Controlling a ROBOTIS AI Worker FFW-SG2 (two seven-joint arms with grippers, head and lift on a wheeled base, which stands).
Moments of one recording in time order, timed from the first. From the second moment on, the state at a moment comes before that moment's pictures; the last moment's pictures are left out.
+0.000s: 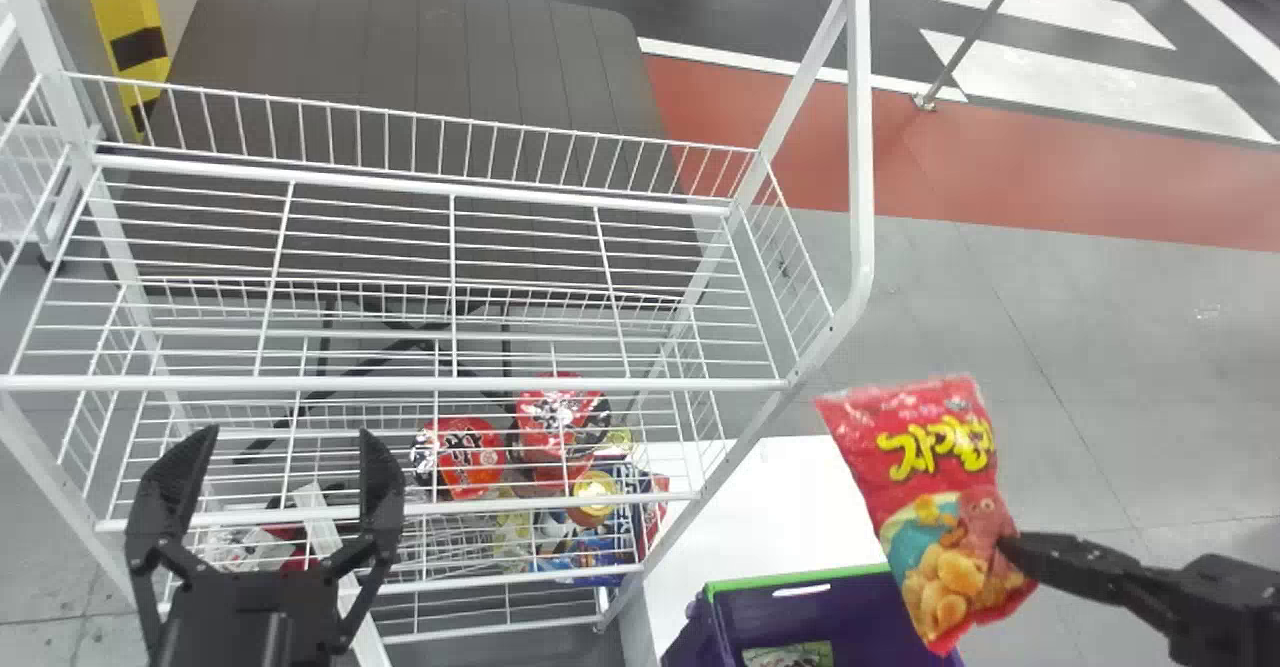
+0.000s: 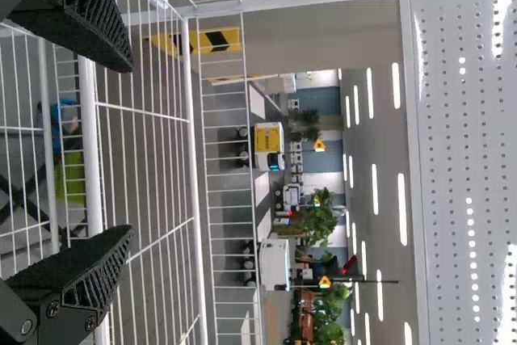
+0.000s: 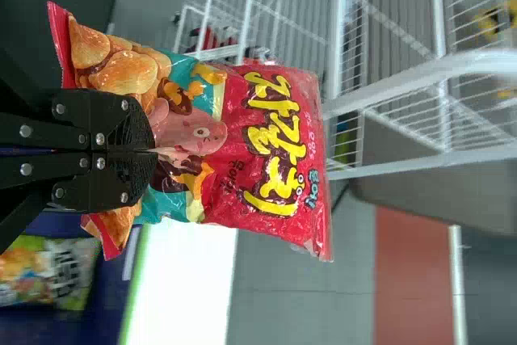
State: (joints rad) left arm 0.54 0.12 -0.47 -1.81 -0.19 -0.20 0.47; right arm 0.53 -0.23 -0.92 -2.12 0.14 0.82 1.36
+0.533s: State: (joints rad) left arm 0.54 0.12 -0.47 -1.81 -0.19 -0.19 0.47; right arm 0.43 -0.07 -0.87 -2.36 0.01 0.92 1.36
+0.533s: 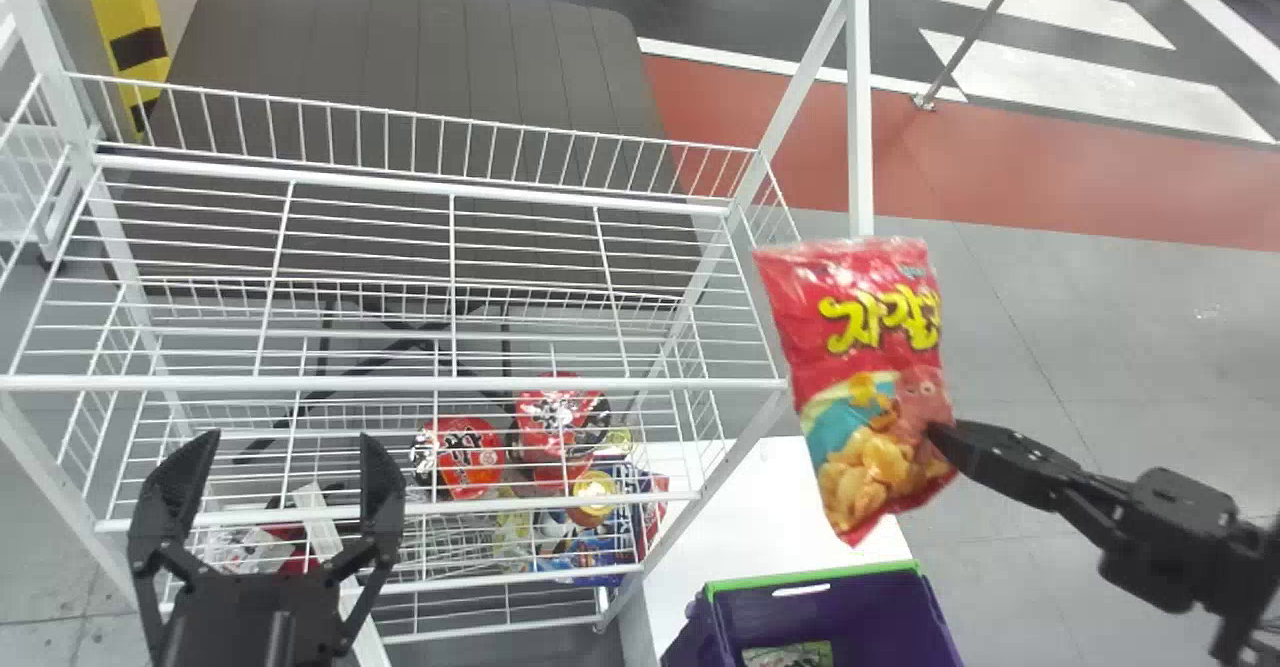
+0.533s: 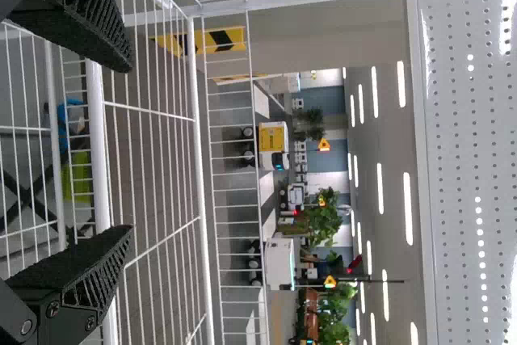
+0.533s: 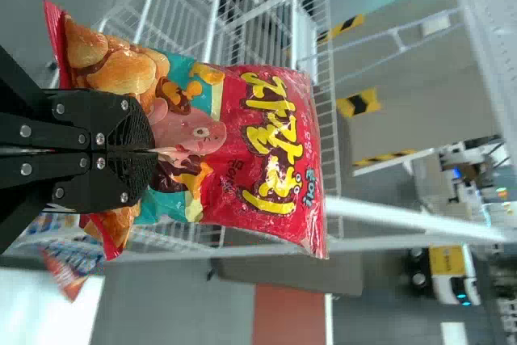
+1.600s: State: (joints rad) left arm 0.52 0.11 -0.47 -1.77 -0.17 -0.20 0.47; right arm 0.46 0.00 -0.13 -2.26 0.06 0.45 0.85
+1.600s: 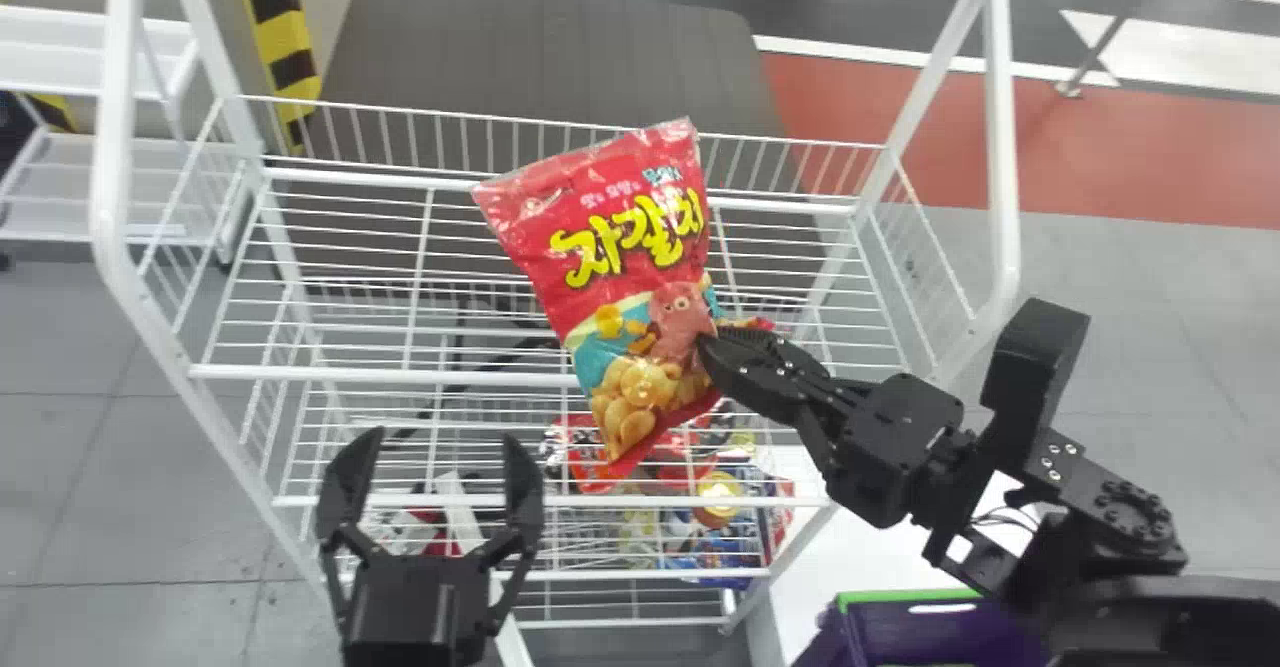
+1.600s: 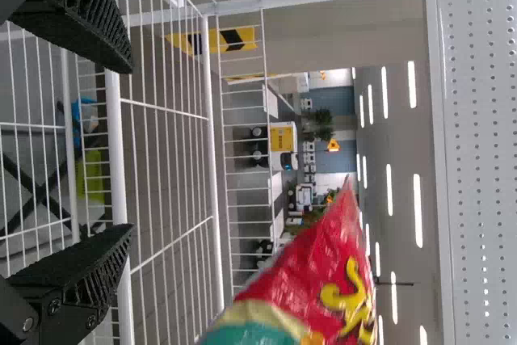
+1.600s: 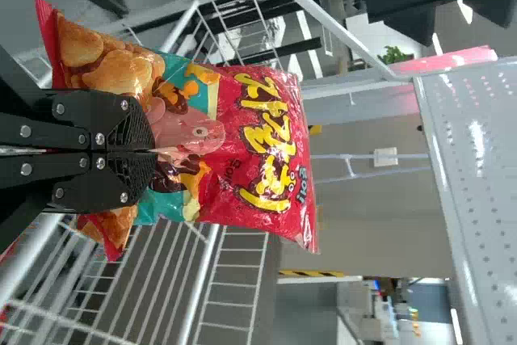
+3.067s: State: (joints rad) left arm 0.51 0.14 -0.44 -1.70 -0.12 -0.29 0.43; right arm -0.08 0.00 0.23 -1.47 -0.11 0.10 0.45
